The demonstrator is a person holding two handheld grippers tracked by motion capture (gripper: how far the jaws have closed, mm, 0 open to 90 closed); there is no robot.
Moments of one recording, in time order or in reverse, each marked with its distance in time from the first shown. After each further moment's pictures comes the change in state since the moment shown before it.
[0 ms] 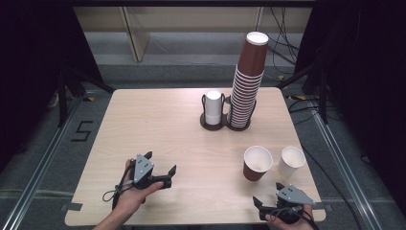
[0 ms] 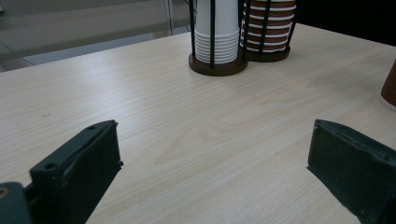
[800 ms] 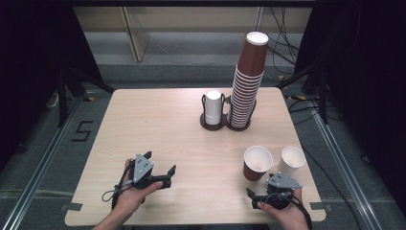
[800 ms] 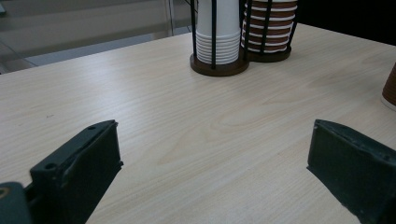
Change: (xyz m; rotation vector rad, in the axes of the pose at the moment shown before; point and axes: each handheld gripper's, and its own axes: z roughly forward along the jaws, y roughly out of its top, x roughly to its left) left arm -0.001 0.002 -0.003 0.018 0.015 -0.002; right arm -0.006 0.018 0.034 0.071 -0.003 -0.046
